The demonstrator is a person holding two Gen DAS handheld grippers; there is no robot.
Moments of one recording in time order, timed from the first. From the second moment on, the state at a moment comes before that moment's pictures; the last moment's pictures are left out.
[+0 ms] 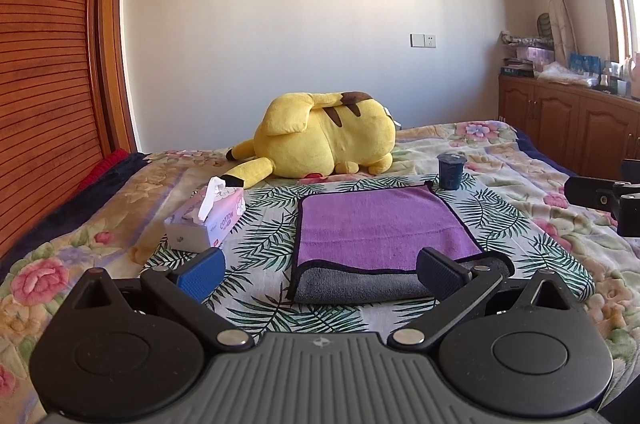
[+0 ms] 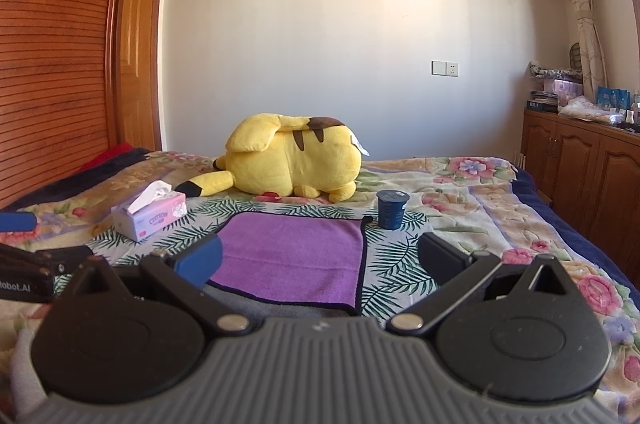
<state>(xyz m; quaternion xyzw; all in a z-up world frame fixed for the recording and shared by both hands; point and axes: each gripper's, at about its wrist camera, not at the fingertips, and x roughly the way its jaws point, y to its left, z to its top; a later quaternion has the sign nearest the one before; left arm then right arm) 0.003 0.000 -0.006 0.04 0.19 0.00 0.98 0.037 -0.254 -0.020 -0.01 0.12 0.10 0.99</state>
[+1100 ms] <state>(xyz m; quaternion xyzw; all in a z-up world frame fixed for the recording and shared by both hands) 0.053 -0.005 -0.029 0.06 0.27 -0.03 0.96 0.113 -0.236 -0.040 -0.09 0.24 0.17 0.95</state>
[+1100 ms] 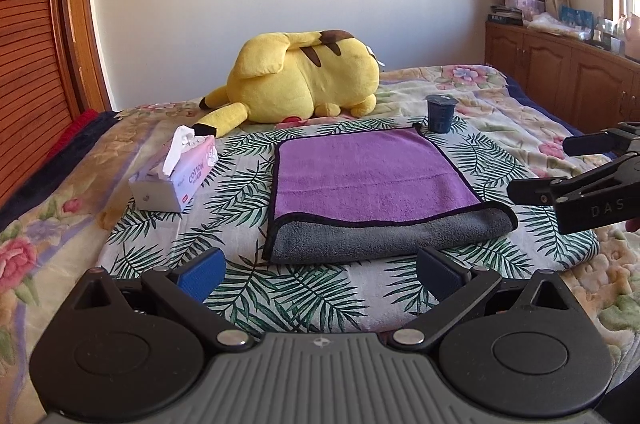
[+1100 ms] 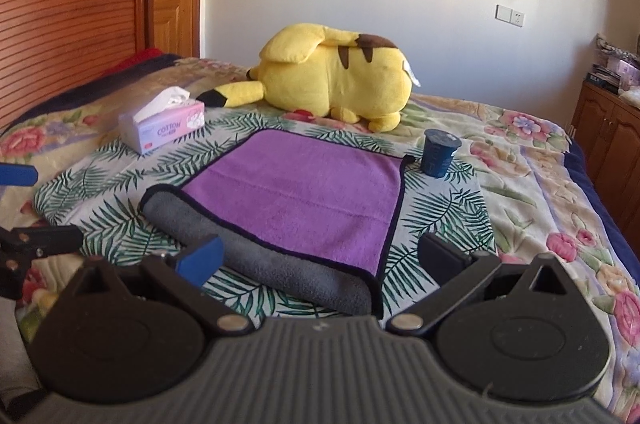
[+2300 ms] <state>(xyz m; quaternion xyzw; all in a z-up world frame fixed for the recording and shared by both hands) 0.163 0.031 -0.063 0.05 0.33 -0.03 0.94 0.182 -0.247 -0.075 -0.08 0.34 0.21 0.91</state>
